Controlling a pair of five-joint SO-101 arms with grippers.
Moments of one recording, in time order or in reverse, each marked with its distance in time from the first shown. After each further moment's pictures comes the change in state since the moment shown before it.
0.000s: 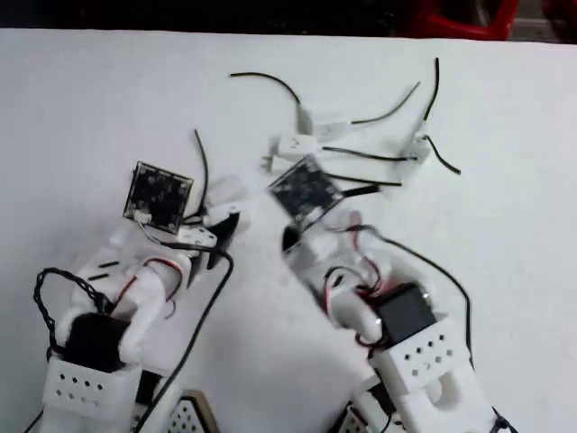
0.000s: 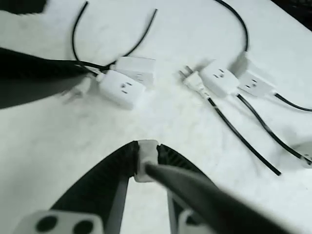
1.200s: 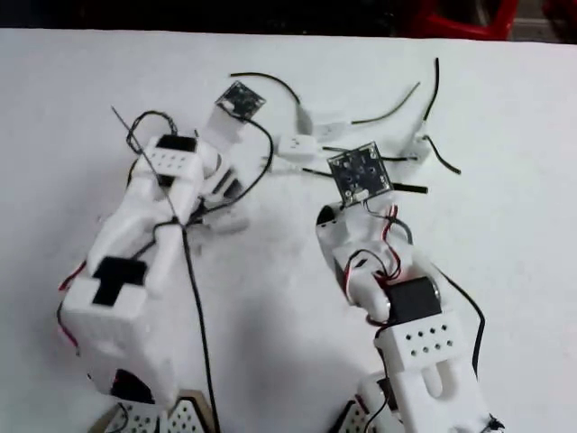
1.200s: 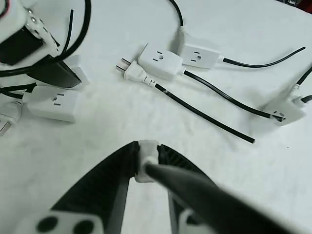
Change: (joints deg) left arm -5.5 93.6 -51.4 -6.3 -19.3; right arm 10.9 0.1 10.1 -12.7 -4.8
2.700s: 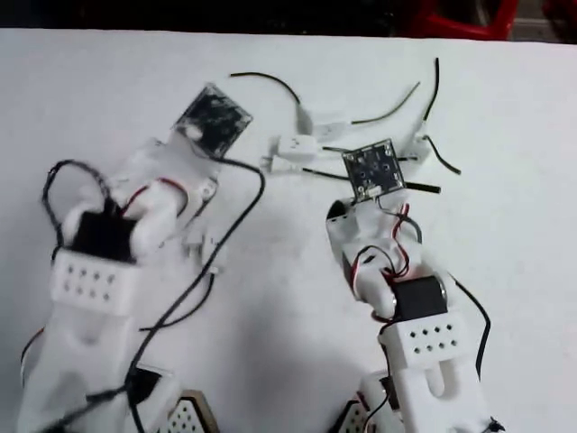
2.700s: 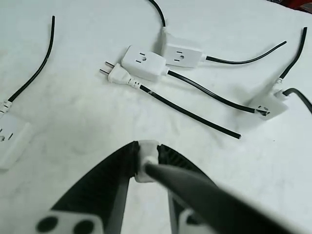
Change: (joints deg) left arm 3.9 -59.8 20.1 14.9 -1.8; right arm 3.3 0.0 0.0 -0.9 -0.4
